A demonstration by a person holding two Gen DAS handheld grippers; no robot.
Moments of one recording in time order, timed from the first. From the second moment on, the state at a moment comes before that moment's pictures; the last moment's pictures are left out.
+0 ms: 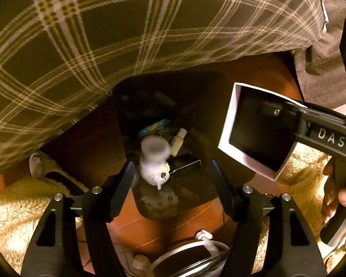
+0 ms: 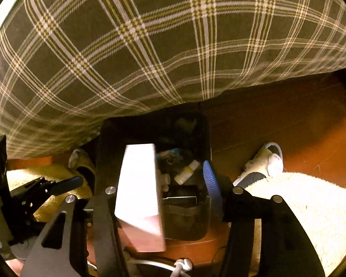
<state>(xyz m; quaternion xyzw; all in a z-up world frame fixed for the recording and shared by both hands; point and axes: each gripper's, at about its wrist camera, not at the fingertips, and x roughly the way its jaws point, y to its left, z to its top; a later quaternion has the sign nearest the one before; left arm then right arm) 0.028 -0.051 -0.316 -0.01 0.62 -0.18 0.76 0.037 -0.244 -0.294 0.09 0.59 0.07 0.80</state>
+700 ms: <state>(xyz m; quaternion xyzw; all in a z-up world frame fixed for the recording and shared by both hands) 0.024 -0.036 -0.237 -0.01 0.57 -0.17 0.81 0.040 -0.236 -0.247 0.12 0.57 0.10 0.81</state>
